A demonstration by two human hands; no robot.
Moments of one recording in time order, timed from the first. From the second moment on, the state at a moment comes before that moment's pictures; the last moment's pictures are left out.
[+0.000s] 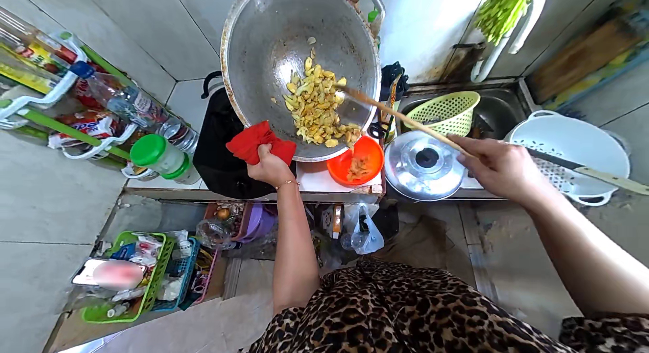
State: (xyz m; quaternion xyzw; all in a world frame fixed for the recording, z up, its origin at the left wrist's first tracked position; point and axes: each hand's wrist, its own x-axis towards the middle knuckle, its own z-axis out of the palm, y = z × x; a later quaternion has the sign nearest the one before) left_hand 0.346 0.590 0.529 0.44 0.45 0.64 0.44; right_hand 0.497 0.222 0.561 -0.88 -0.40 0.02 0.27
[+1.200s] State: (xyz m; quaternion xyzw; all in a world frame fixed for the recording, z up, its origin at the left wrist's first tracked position) left_hand 0.354 0.584 0.535 0.44 0.42 0.65 0.45; right_hand 0.535 0.225 0.506 -0.85 -0.36 0.14 0.35
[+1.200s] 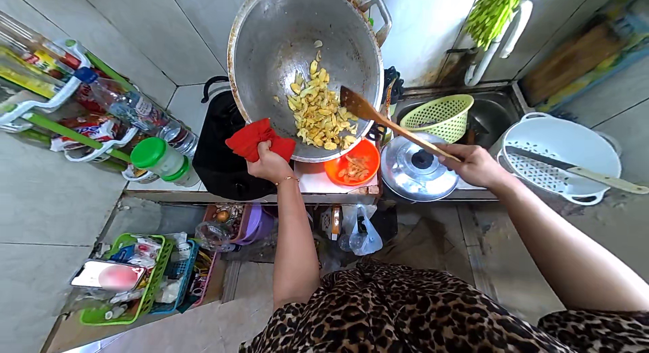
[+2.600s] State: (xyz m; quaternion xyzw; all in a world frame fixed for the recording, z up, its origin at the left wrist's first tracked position) left_hand 0.355 0.598 0.543 0.44 0.41 0.66 0.45; right_hand 0.467 0.199 0.544 -0.86 -0.47 -0.13 0.13
